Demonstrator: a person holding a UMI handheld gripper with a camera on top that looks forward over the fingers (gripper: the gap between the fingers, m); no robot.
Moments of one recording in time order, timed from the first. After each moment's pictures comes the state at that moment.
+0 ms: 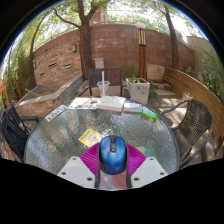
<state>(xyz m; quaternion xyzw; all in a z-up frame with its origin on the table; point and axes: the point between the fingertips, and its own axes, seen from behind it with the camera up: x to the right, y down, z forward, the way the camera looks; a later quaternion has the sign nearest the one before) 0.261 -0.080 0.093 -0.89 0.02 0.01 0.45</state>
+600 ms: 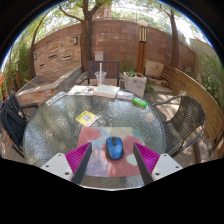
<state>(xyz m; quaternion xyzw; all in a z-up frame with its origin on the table) 0.289 -0.170 0.086 -0.91 0.00 -0.02 0.42</state>
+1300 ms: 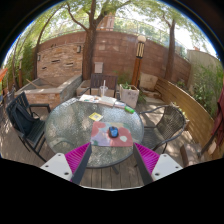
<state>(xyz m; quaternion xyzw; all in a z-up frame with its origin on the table) 0.255 -0.395 0.229 -0.88 -0.01 -0.06 0.46</state>
